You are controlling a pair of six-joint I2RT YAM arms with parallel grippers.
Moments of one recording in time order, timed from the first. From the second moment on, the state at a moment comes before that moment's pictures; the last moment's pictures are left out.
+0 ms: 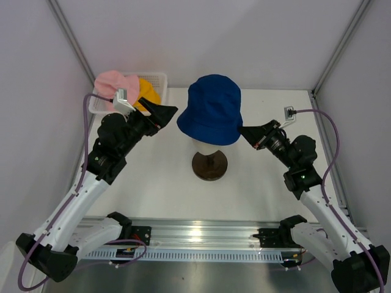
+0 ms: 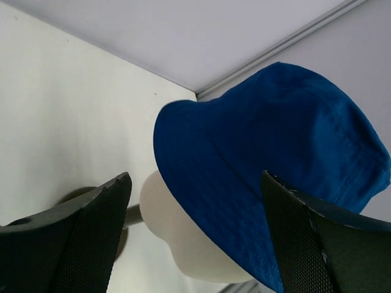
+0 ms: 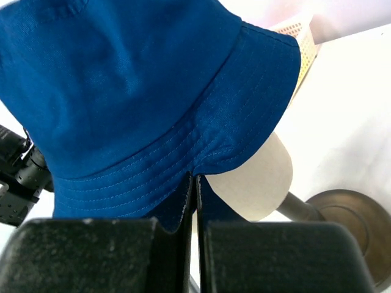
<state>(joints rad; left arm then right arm) -0.46 0.95 1.05 -0.16 0.02 -0.89 0.33 0.85 0.68 0.32 -0.41 0.90</state>
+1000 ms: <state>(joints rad) -0.47 1.03 1.00 -0.06 0.20 -1.15 0.35 0.88 0.62 0.42 -0.40 0.81</state>
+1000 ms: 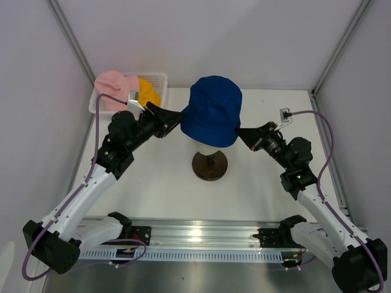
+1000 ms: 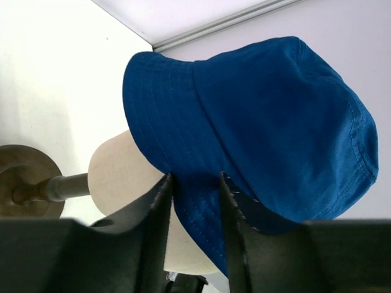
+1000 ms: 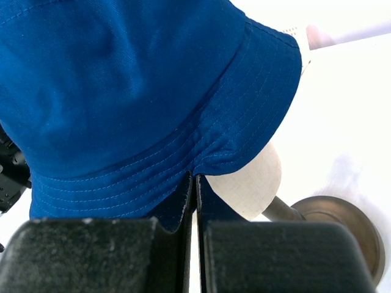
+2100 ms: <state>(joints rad) -0.48 1.02 0.92 0.10 0.18 -1.22 0.36 0.91 0.62 0.43 -0.35 0.81</state>
